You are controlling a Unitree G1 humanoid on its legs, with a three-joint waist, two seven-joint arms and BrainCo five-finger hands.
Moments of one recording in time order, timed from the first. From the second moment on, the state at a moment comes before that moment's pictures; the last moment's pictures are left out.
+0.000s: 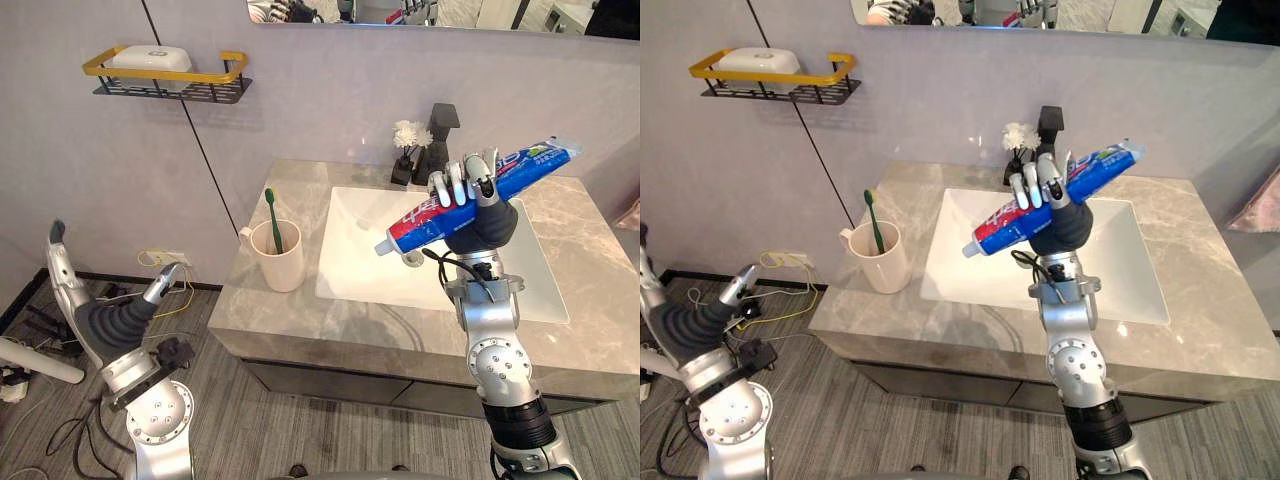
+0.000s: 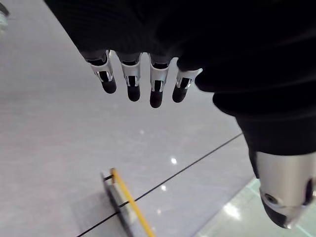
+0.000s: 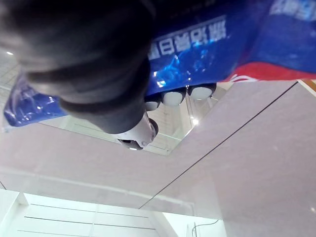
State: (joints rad) left arm 0.35 -0.03 0.25 -0.36 0.32 -0.13 0.51; right arm -0.25 -0.23 0.10 -0.34 1.22 -0.23 0.13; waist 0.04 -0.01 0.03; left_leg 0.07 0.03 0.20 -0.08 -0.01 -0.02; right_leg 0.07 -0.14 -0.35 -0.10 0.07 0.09
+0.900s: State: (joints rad) left arm 0.32 0.01 0.02 0.56 0.07 -0.06 0.13; right arm -0.67 -0.33 0.30 -0.12 1.13 -0.19 0.06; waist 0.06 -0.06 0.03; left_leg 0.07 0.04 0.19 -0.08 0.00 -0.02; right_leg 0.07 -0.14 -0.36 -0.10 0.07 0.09
